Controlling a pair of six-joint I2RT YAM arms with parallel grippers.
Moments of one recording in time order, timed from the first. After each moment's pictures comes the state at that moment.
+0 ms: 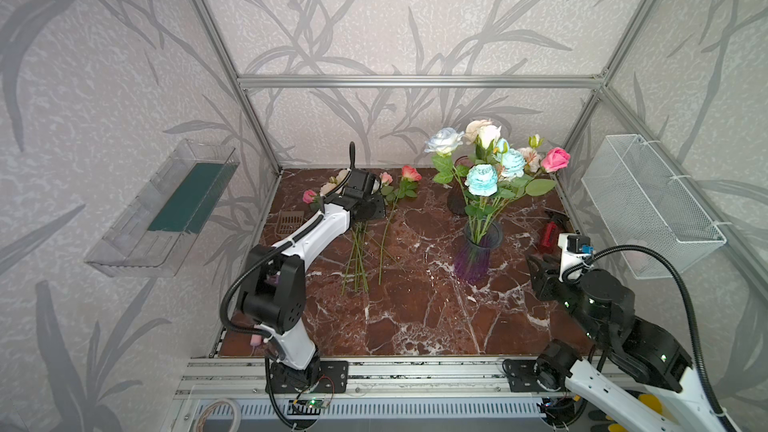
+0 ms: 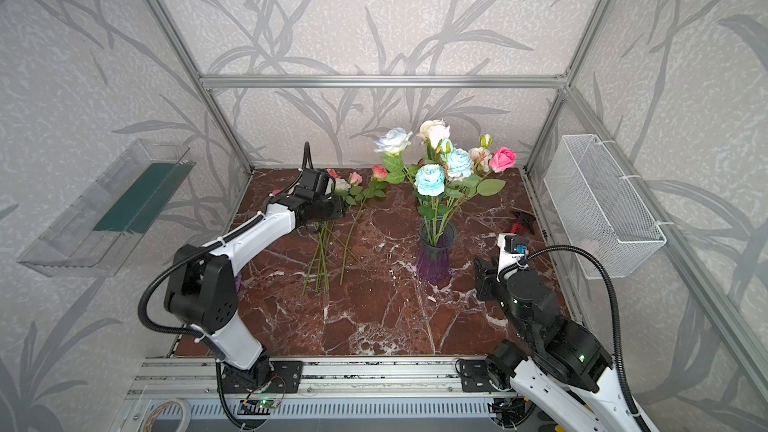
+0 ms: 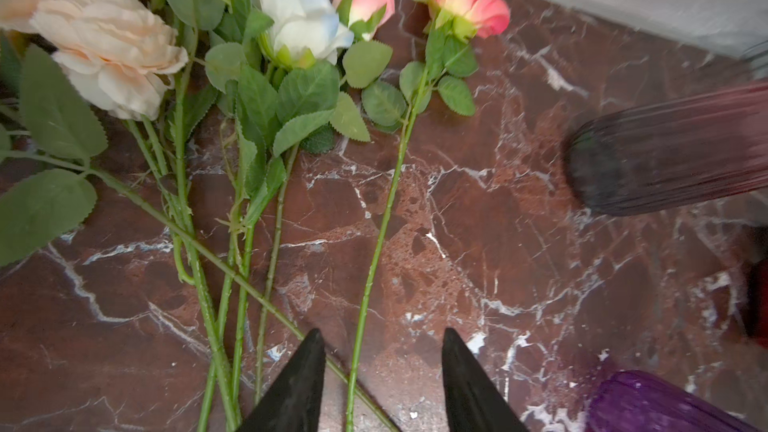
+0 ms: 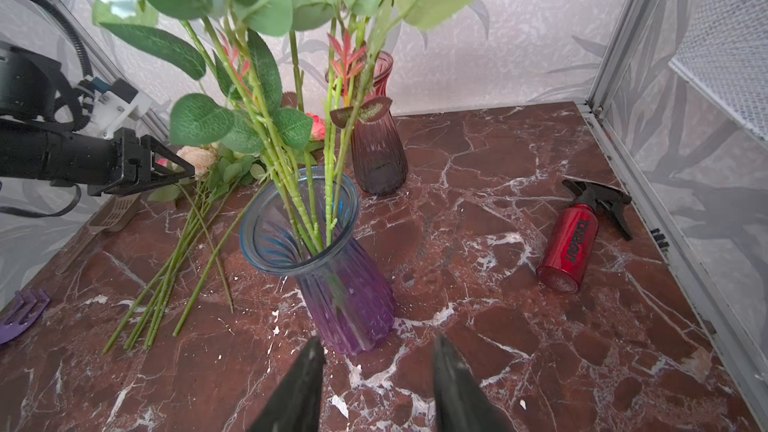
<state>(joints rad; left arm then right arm) -0.34 1.75 1.36 -0.51 0.01 -0.45 0.69 0.41 0.81 -0.82 0.44 0.40</state>
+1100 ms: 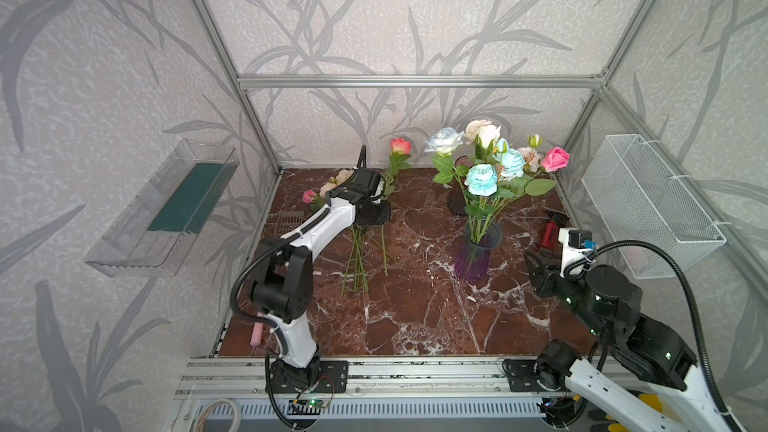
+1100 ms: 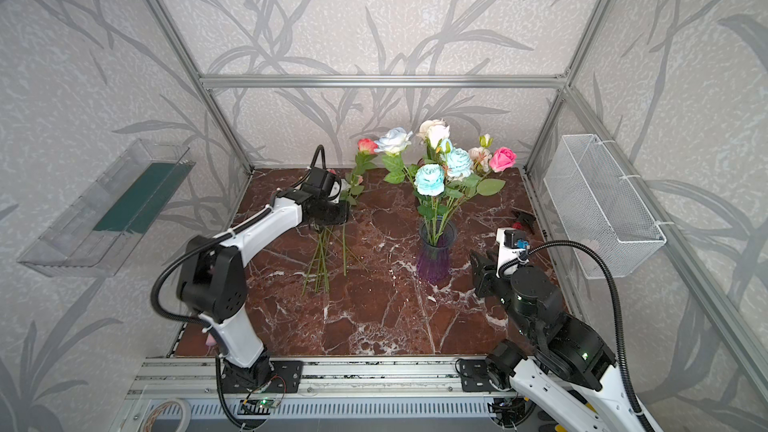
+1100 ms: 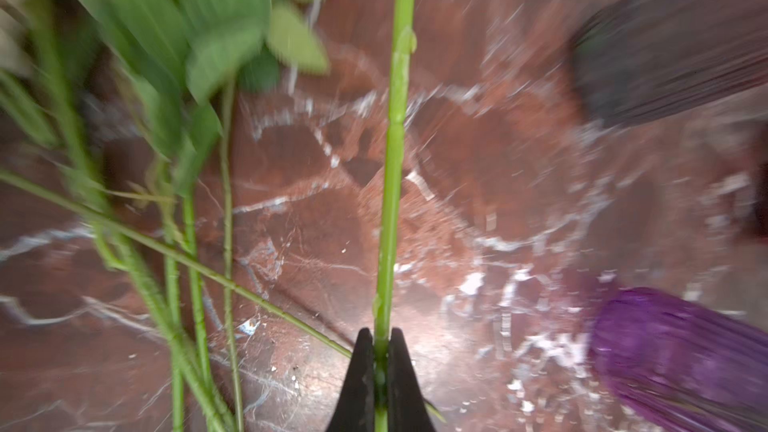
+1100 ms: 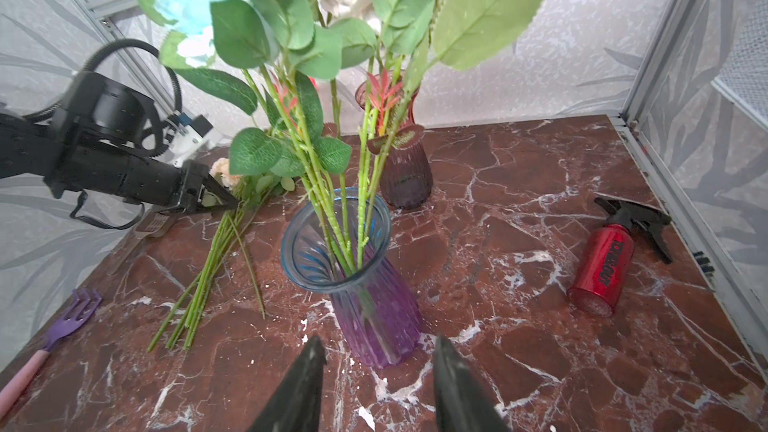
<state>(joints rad) -0.35 1.72 1.38 -0.60 0.14 -0.36 0.69 0.45 0.89 -0.77 0.36 0.39</state>
